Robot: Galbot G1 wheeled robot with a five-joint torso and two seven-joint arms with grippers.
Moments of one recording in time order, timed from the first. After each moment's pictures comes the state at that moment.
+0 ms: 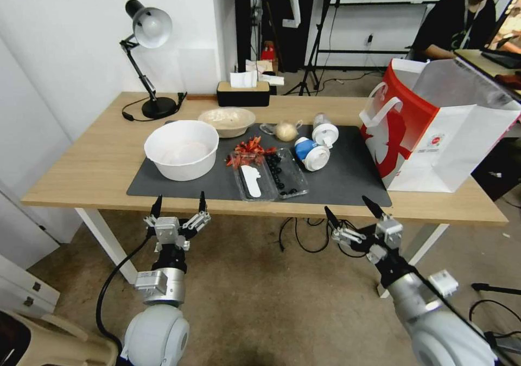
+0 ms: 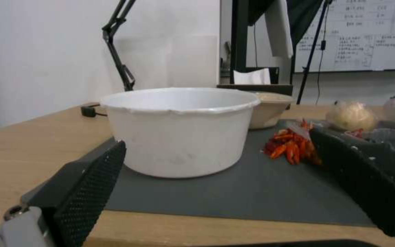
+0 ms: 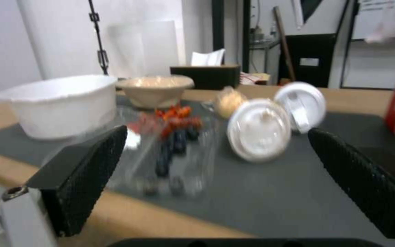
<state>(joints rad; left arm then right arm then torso) 1.56 -1.43 -0.41 -2.07 -0.11 -0.15 -0.20 -1.51 0.88 0.44 2.20 0.63 0.01 0.04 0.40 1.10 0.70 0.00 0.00</state>
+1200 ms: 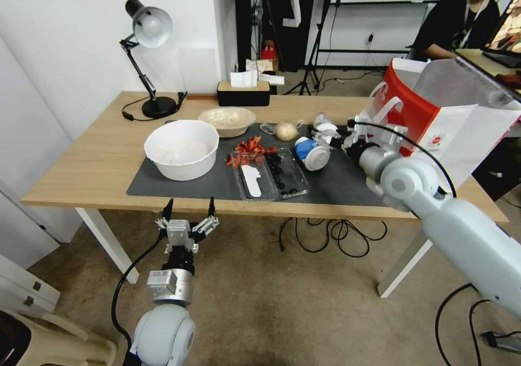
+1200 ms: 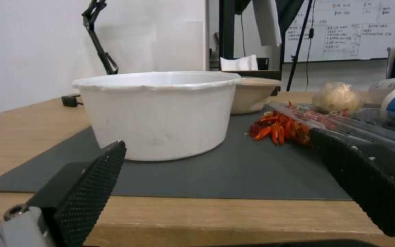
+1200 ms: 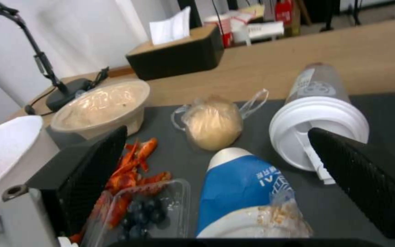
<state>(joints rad) 1.52 -1.41 -0.38 -2.02 -0.10 -0.16 -0.20 -0.49 0.80 -0.07 1.74 1.35 -0.39 0.34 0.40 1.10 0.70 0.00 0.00</state>
